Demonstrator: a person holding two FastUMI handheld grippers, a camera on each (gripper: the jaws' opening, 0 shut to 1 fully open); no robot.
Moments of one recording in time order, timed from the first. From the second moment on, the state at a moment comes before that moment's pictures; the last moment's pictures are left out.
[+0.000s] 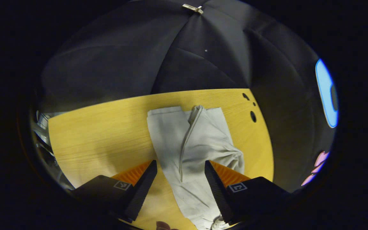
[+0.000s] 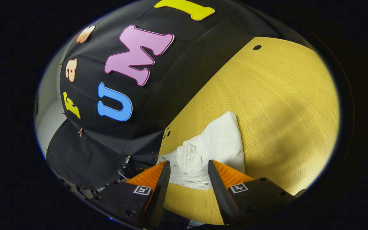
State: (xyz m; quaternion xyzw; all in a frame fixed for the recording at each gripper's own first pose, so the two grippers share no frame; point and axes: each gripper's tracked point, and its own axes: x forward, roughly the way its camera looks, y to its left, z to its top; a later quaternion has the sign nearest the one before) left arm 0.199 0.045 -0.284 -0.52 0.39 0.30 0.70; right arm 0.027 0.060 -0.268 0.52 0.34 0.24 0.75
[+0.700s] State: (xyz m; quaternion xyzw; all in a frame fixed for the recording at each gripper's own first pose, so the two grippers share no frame) left arm 0.210 0.039 -0.306 -0.40 0.48 0.33 0.71; right arm 0.011 0.013 -0.282 0.54 0.33 0.19 0.75
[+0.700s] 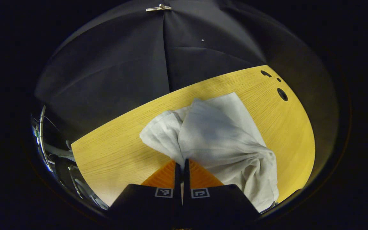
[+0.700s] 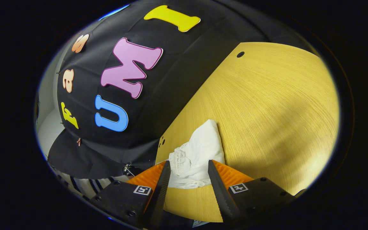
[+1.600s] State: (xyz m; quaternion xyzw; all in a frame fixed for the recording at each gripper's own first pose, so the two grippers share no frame) left arm 0.241 -0.004 -0.136 -0.57 0.13 0.08 0.81; right arm 0.002 0.002 -0.273 0.53 0.33 0.19 0.76
